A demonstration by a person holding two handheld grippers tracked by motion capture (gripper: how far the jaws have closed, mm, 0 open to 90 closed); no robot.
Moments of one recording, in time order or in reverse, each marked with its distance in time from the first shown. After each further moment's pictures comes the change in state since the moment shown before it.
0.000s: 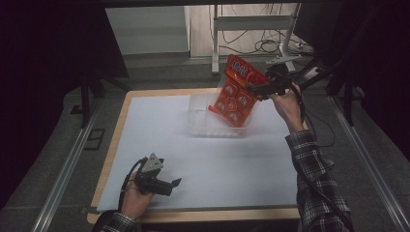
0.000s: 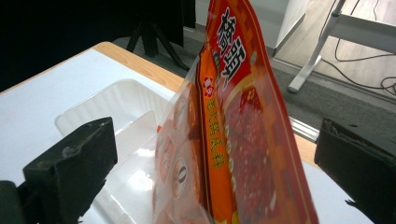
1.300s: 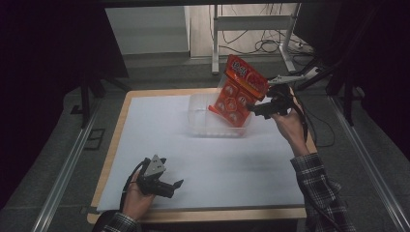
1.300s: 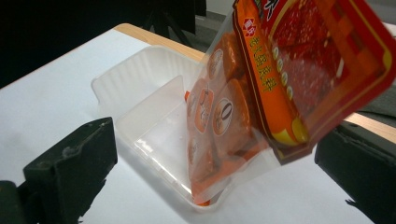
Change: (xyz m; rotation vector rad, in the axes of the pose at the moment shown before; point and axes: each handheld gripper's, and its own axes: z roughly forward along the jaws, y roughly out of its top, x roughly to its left) left arm -0.008 0.001 0.001 -0.029 0.012 0.078; right arm 0.031 -0.043 -0.021 0.027 0.032 0.031
